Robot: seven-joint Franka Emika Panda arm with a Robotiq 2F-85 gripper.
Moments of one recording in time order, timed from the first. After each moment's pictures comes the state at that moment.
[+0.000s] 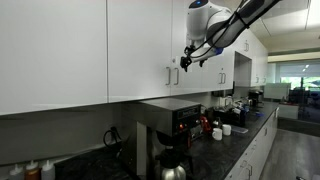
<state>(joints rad) -0.05 -0.07 0.08 -2.09 -1.02 2.42 1.04</state>
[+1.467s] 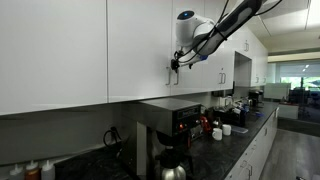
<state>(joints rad) -0.01 0.16 0.03 -1.84 -1.07 2.45 1.09</state>
